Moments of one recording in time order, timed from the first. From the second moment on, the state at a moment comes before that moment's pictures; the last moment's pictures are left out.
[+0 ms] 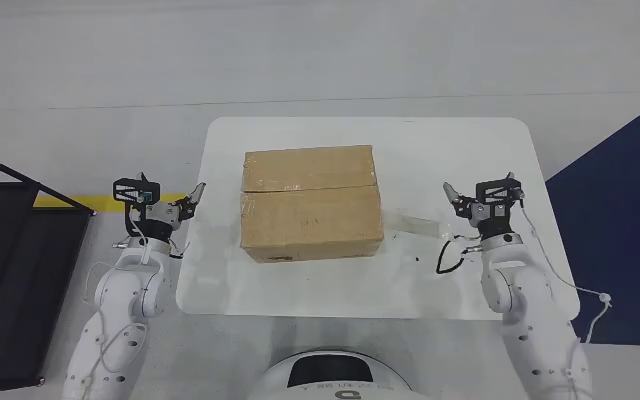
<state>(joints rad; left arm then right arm) 1.73 -1.15 -1.60 -1.80 1.33 0.00 0.00 -1.71 -1.15 1.58 -1.79 -1.32 -0.04 0.02</state>
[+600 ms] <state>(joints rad) 1.73 -1.15 -1.60 -1.80 1.33 0.00 0.00 -1.50 -1.15 1.44 -1.62 -1.17 -0.46 0.13</state>
